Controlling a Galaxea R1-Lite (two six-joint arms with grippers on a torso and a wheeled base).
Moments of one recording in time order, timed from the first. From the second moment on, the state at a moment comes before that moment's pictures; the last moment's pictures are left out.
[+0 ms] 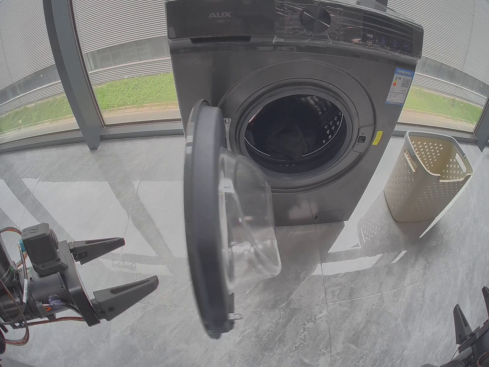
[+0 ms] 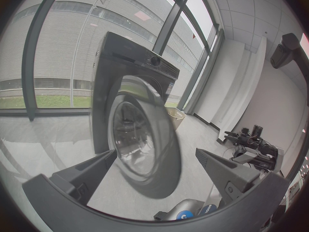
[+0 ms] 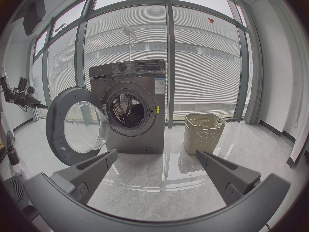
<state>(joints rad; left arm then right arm) -0.44 1.08 -0.31 -0.61 -0.36 -0.12 0.00 0.02 -0.02 0.00 -0.01 0.00</state>
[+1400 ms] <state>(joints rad) -0.18 0.28 -0.04 -0.24 0.03 -0.03 0.00 0.02 -0.02 -0.01 -0.01 0.00</state>
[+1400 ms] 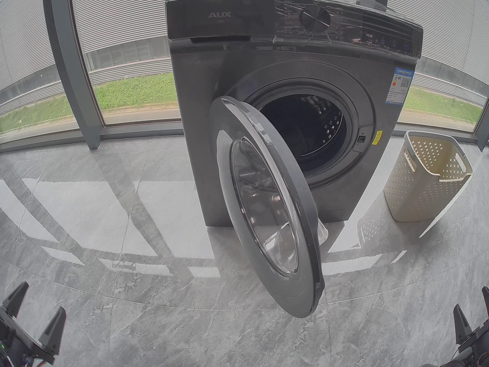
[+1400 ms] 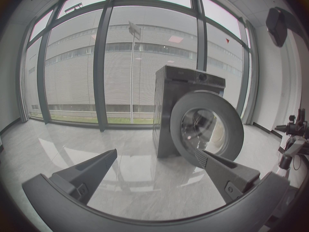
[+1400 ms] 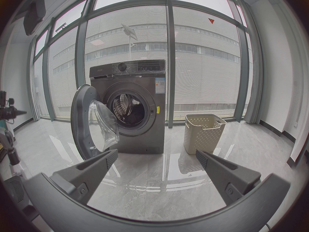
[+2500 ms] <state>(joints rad) -0.01 0.02 -0.02 0.00 -0.01 -0.02 0.37 1.03 -0.34 -0.49 0.63 0.04</state>
